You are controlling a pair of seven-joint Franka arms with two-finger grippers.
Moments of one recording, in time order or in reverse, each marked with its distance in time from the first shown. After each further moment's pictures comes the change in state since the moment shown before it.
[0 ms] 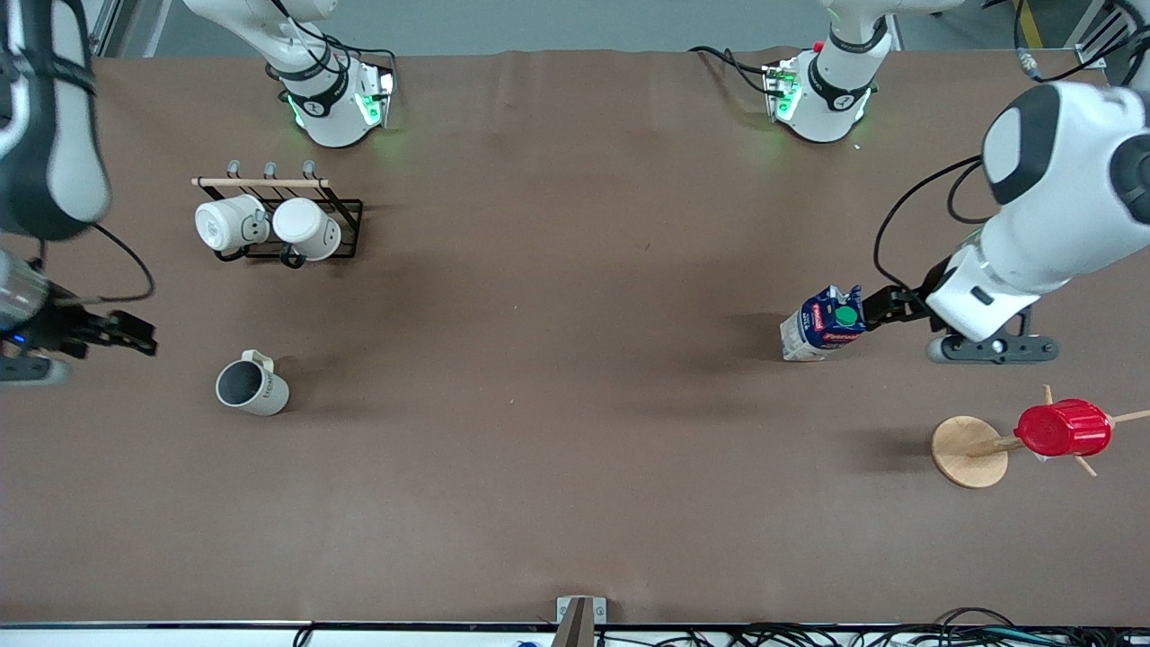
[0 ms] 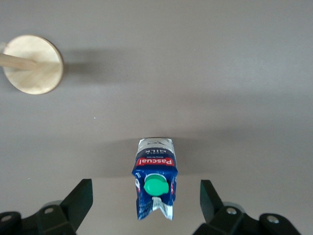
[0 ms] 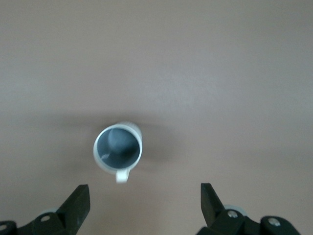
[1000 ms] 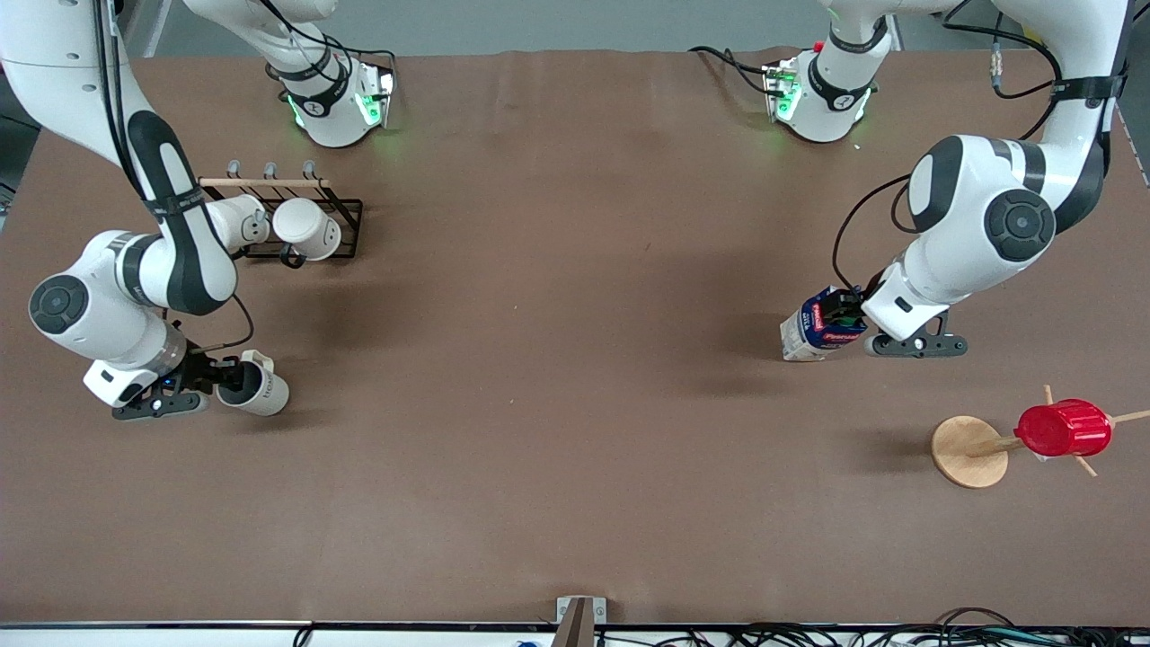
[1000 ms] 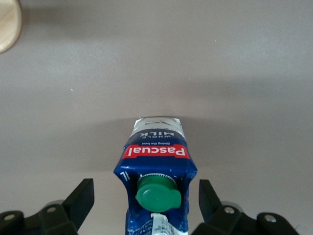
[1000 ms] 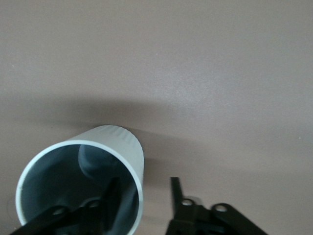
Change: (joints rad) left arm -0.001 -0.010 -0.010 -0.289 0.000 0.214 0.000; right arm 0.001 0.231 0.010 -0.140 0.069 0.341 -0.108
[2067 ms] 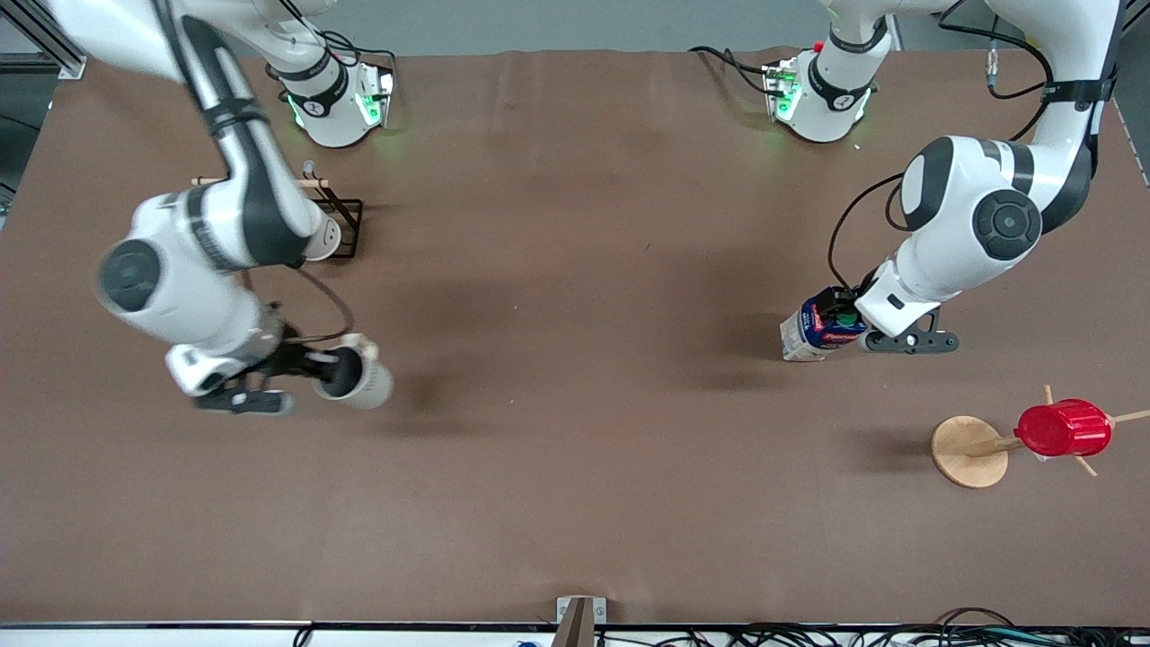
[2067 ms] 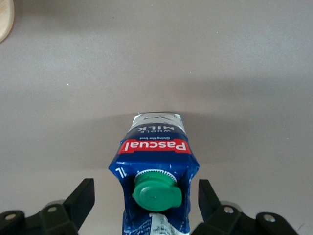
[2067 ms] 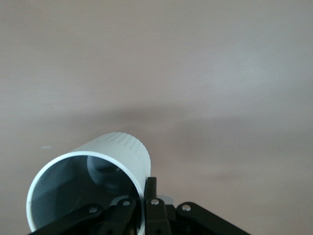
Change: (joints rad) left arm -0.004 -0.005 0.000 -0.022 0.000 0.011 0.000; right arm 0.258 -0.122 0.197 0.212 0.034 -0.322 0.715
